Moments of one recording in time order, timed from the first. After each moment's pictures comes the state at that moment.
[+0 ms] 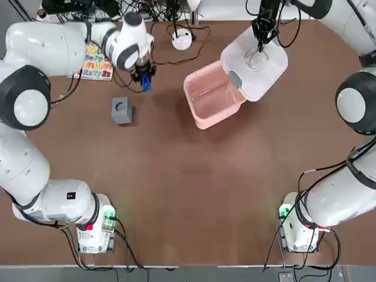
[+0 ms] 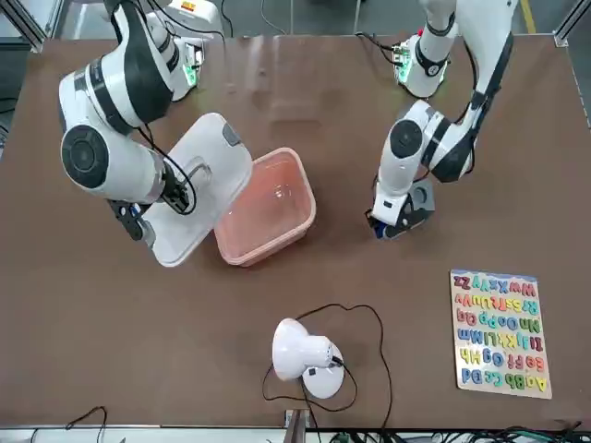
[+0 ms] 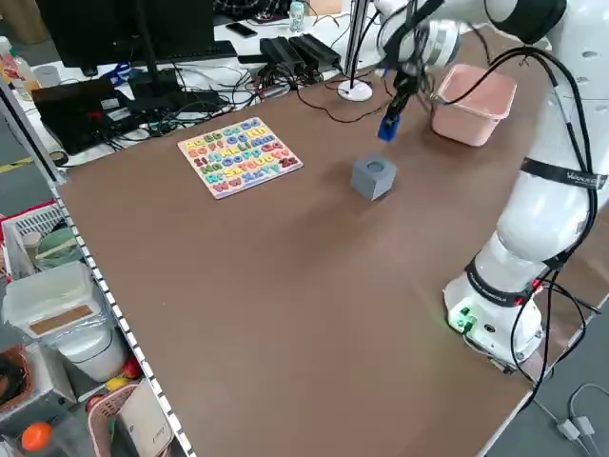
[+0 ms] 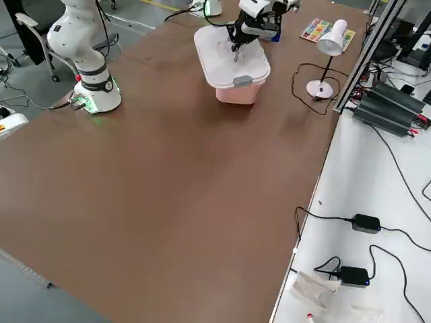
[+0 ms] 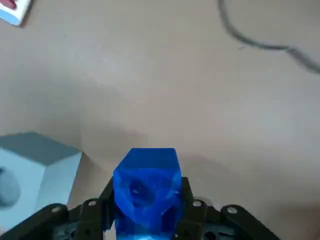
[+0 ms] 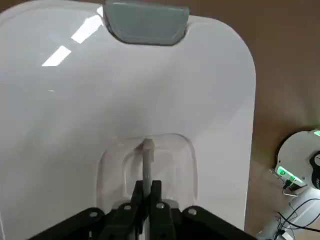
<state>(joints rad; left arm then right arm) 0.02 0.30 -0.57 -1.99 0.33 2.22 -1.12 0.28 0.30 0.07 -1.48 0.10 1.48 1.17</state>
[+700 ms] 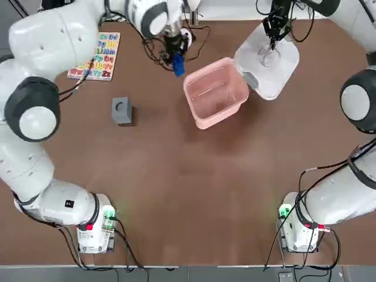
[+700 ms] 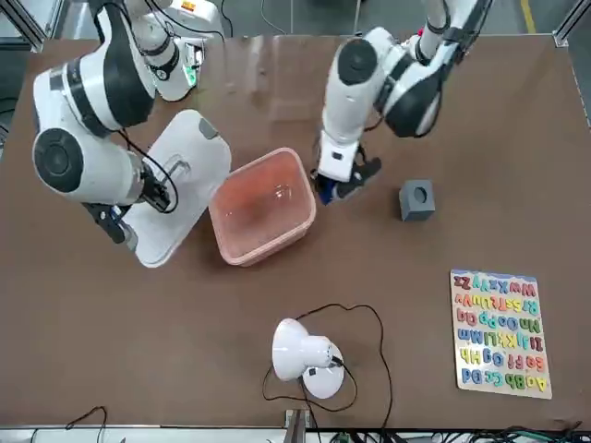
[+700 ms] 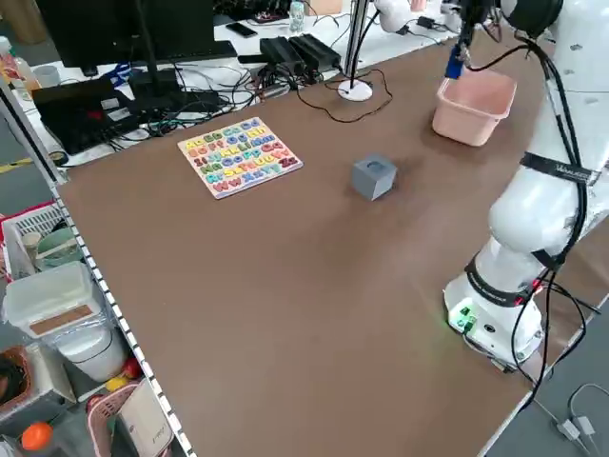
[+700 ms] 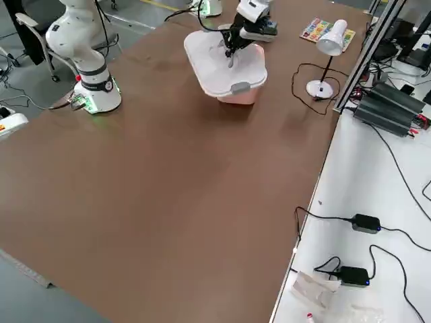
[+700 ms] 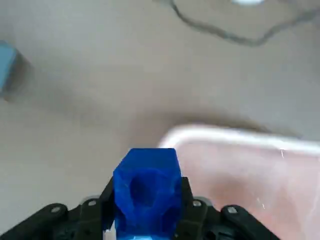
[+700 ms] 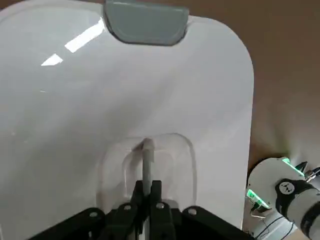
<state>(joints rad) -0.26 0.39 -0.62 -1.61 0.19 1.99 -1.47 0.20 0.28 0.07 -1.48 0.03 1.42 0.98</state>
